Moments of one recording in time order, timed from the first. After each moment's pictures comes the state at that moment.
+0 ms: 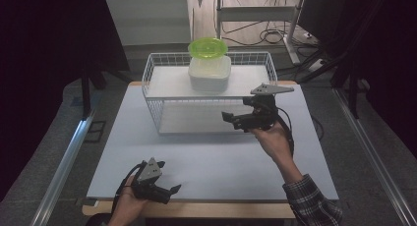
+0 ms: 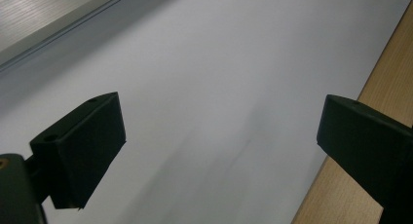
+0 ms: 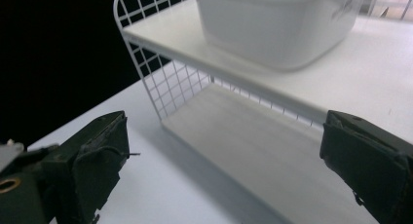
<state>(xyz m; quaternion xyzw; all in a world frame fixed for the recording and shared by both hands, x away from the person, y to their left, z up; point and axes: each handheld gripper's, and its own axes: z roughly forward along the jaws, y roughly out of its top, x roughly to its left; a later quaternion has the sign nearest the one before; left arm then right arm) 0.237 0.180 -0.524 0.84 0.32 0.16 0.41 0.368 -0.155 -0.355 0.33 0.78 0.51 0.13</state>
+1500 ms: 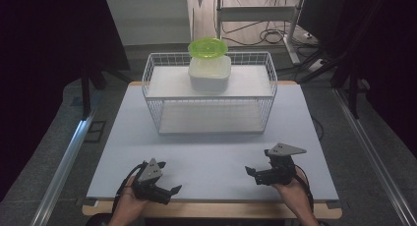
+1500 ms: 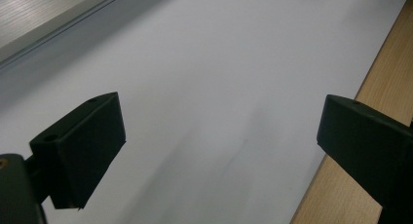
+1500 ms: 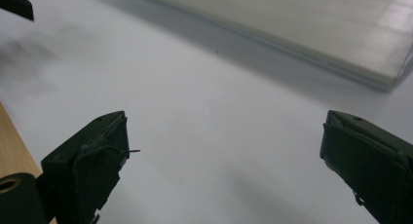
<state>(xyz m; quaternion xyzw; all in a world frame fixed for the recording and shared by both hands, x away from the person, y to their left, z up) 0.237 0.178 -0.526 0.84 0.31 0.15 0.41 0.296 -0.228 -0.488 0.36 0.82 0.43 0.14</state>
